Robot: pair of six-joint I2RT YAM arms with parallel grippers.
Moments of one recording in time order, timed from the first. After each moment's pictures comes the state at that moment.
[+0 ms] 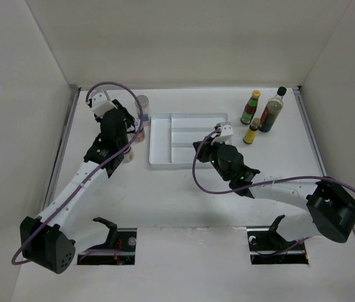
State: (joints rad) left arm -0.43 1.08 0.91 -0.04 -0.66 -0.57; right arm 0.83 1.36 0.65 0.56 0.41 0.42
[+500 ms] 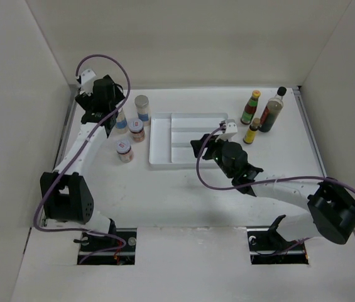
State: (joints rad) left arm -0.14 1.48 1.28 -0.16 -0.56 -0.52; right arm 0.79 1.34 0.64 0.57 0.33 0.47
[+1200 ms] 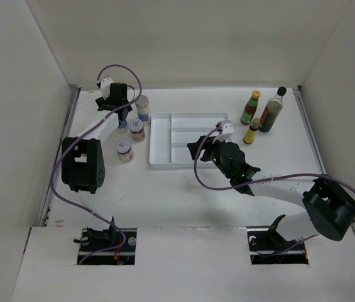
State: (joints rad) left arm -0.13 1.87 1.43 -0.23 -0.49 -0.49; right arm 0.79 1.38 0.64 0.60 0.28 0.47
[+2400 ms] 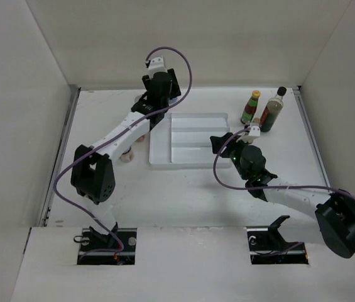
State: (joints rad) left arm -0.51 1.76 1.59 -0.05 -0.50 -0.43; right arm 0.65 1.23 0.48 0.69 0.32 0.51
